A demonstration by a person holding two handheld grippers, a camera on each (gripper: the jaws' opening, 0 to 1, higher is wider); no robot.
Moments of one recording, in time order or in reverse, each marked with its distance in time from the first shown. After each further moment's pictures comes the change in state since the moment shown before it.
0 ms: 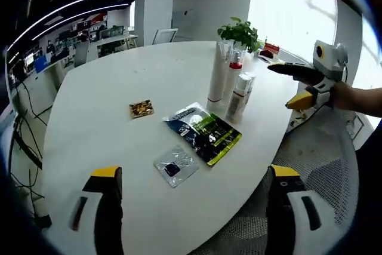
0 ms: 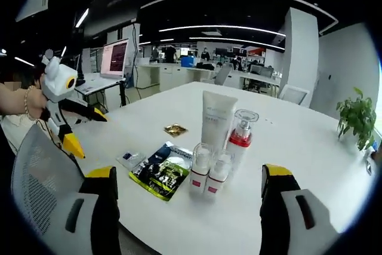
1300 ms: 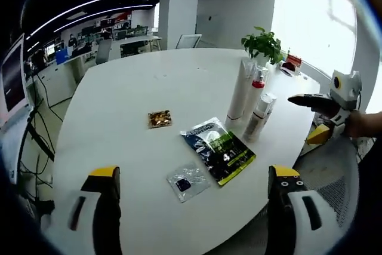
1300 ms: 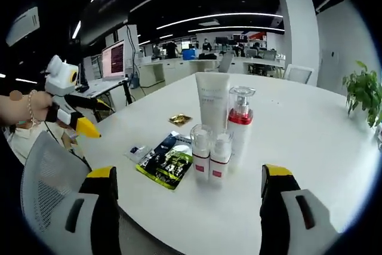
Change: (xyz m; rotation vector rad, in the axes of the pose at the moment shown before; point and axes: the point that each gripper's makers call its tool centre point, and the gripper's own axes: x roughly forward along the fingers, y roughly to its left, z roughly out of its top) left arm 0.015 0.015 0.034 -0.065 -0.011 0.113; right arm 0.000 0.005 -0.021 0.093 0.057 0.092
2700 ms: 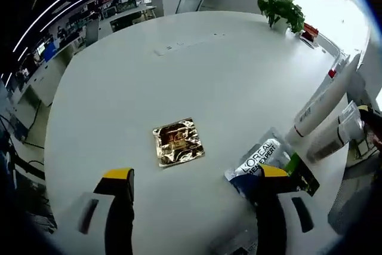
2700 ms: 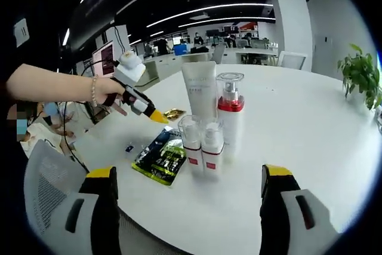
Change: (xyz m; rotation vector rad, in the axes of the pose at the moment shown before) left arm 0.167 0.077 0.031 0.076 0.284 0.065; right arm 0.004 -0.017 -0.013 0.100 0.041 -0.031
